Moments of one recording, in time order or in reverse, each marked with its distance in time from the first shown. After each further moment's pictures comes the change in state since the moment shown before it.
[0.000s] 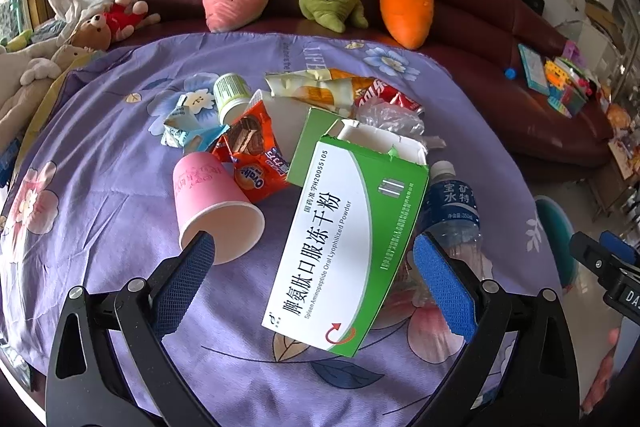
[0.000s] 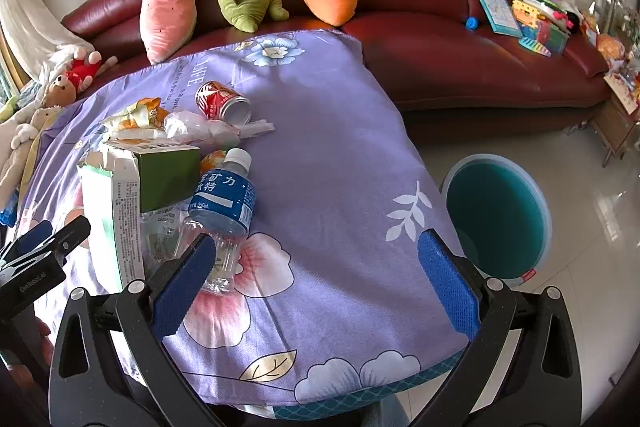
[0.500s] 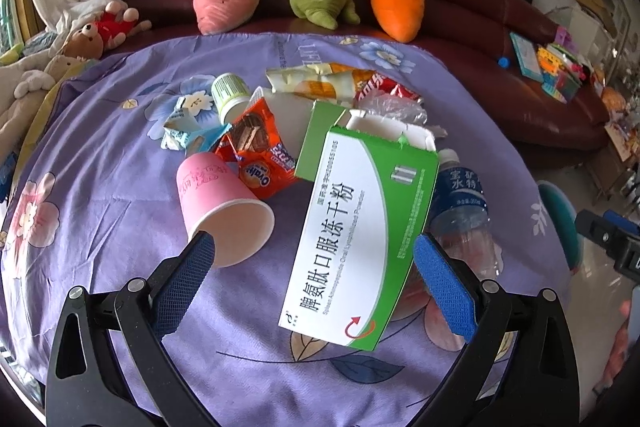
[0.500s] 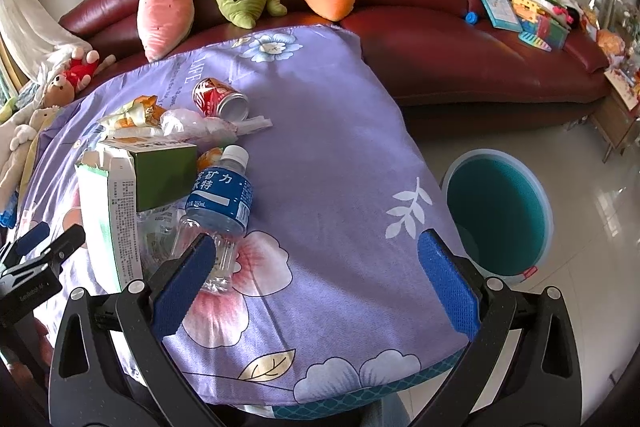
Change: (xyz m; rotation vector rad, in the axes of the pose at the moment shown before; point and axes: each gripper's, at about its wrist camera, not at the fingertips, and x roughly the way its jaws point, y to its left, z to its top) left arm 0.003 0.010 -0.004 0.052 0.008 -0.015; right arm 0.005 -0.004 0.001 0.011 0.016 0.001
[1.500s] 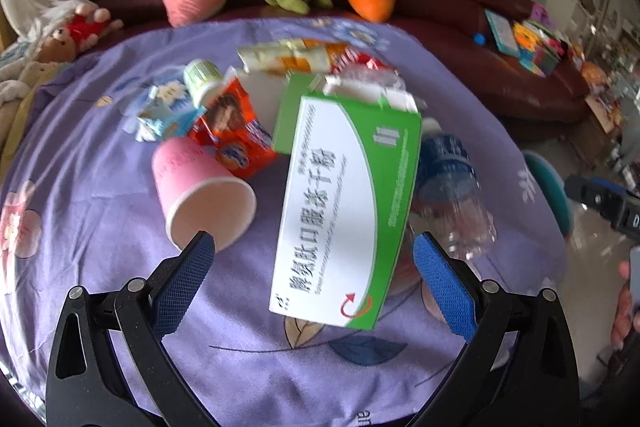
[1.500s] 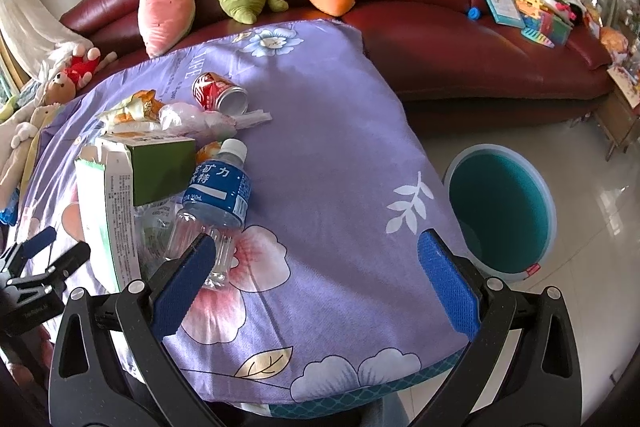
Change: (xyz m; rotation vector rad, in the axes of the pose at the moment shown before) left arm 0.011 -0.002 -0.014 0.080 0.056 -0.092; right arm 0.005 -0.003 -0.004 0.000 0.022 0.011
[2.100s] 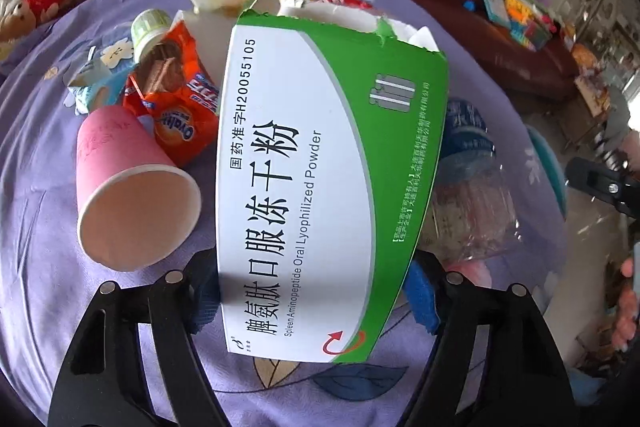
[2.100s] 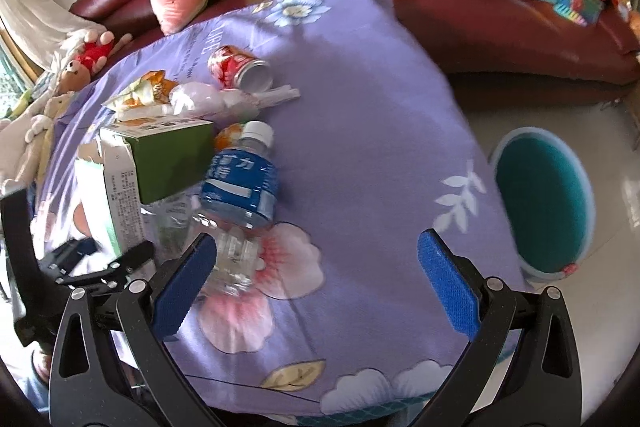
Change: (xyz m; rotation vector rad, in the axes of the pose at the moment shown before) left arm 0.059 0.002 0.006 -0.013 0.131 -0.092; right arm 0.044 0.015 0.021 0.012 0.143 0.135
